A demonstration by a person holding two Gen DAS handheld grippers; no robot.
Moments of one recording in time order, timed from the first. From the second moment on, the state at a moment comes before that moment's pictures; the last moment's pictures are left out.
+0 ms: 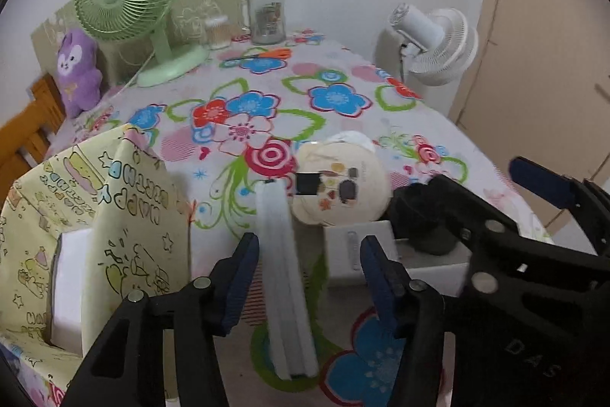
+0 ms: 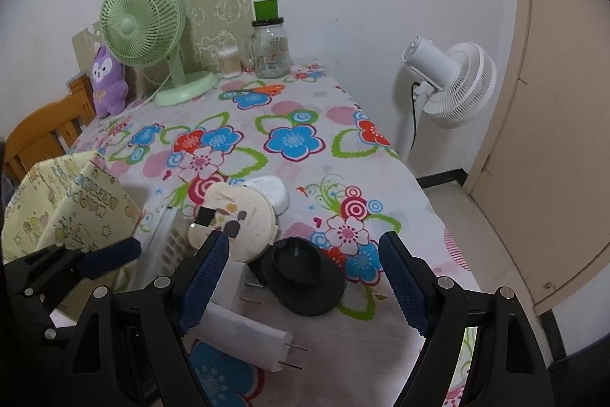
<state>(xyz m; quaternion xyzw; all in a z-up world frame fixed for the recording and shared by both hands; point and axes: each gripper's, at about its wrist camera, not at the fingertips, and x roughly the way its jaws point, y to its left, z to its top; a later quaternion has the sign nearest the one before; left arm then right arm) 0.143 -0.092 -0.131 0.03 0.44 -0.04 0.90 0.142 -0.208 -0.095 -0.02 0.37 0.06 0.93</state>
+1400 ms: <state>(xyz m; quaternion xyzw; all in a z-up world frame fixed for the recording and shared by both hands) 0.136 -0.066 -0.164 -0.01 0.47 -0.07 0.88 0.158 -0.152 -0.134 -0.05 0.45 0.10 0.88</state>
